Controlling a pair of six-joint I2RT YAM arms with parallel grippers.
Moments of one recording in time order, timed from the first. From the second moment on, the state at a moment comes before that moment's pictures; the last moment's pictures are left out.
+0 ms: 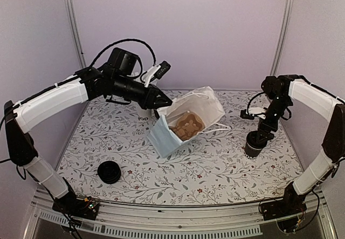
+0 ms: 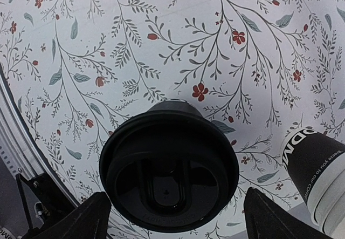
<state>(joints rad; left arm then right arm) -0.74 1.57 1.52 -0.56 0.47 -0.05 0.20 1.56 1.33 -1.26 -0.15 -0.93</state>
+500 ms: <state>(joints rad) -0.73 1.57 1.50 -0.56 0.70 -0.09 0.20 1.57 1.33 -1.26 -0.17 -0.93</state>
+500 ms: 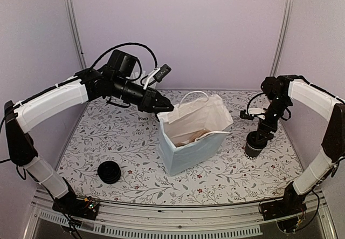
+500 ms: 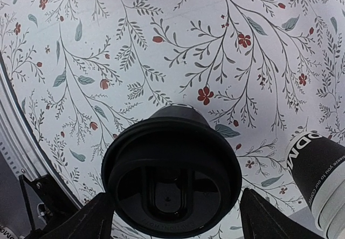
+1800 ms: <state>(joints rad) -0.68 1.58 1.48 -0.55 0.67 -0.11 0.31 1.55 1.68 -1.32 -0.19 -0.84</state>
